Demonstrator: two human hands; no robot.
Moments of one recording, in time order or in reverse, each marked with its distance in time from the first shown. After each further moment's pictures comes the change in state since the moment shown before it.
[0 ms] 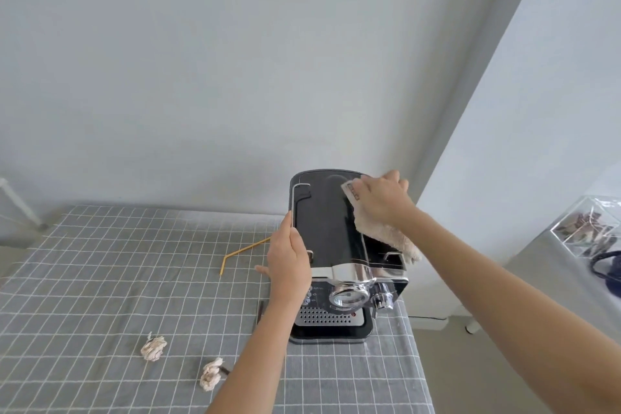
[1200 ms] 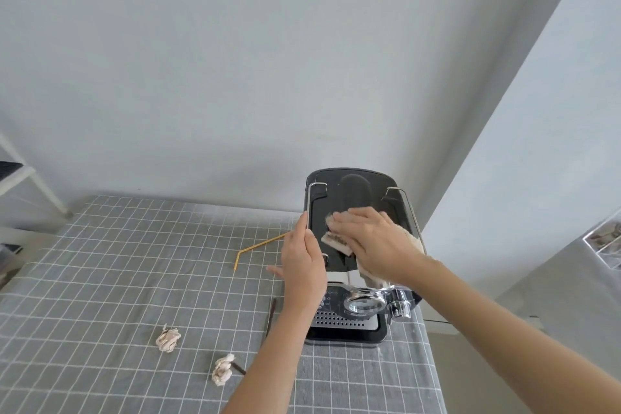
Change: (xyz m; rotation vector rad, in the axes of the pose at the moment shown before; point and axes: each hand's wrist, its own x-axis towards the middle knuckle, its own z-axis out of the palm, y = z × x) left_hand -0.001 -0.005 0.004 -0.022 0.005 0.007; right_hand -0.037 -0.011 0.041 0.010 -0.063 -0.514
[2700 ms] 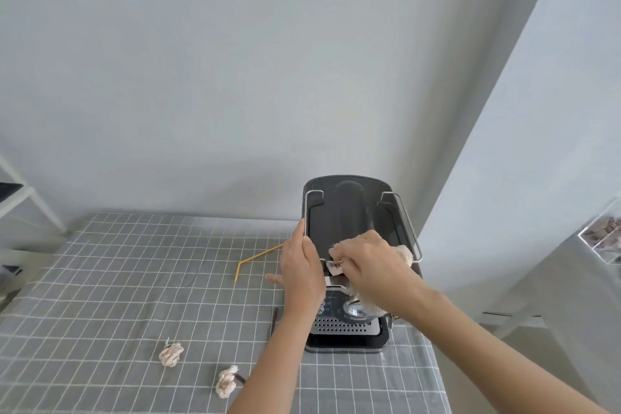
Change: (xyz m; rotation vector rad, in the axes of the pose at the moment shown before) left_hand -0.002 0.002 -0.001 -0.017 0.005 -0.014; right_hand -0.027 -0.036 0.001 0.100 0.137 0.121
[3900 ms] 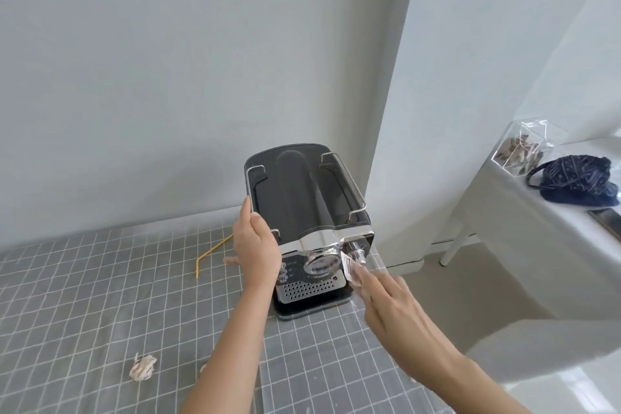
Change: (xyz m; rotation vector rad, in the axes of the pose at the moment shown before) left_hand 0.008 -0.010 0.000 -0.013 -0.032 0.085; right_hand -0.157 0.000 0.039 0.065 0.129 0.297
